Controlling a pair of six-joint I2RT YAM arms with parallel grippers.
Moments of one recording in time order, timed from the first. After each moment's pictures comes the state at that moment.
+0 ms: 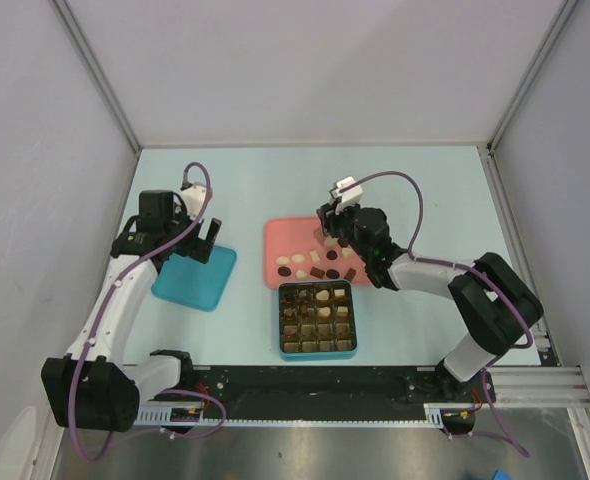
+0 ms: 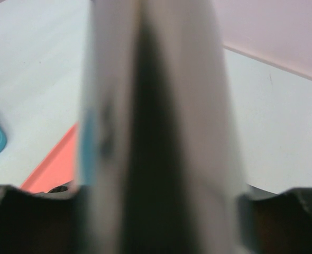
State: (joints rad) left arm -0.07 1.11 0.97 -0.66 0.10 0.34; right arm 0.67 1.61 0.79 0.73 0.15 -0.01
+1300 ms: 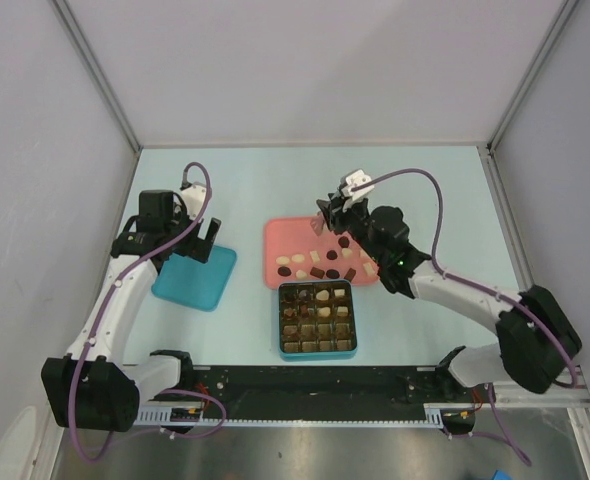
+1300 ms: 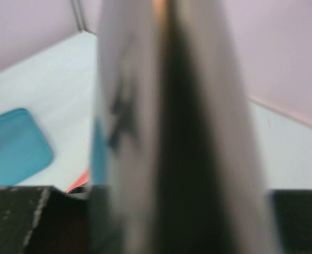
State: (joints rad) left arm -0.07 1.11 0.97 -0.65 0.09 0.34; right arm 0.69 1.41 0.80 0.62 0.10 -0.03
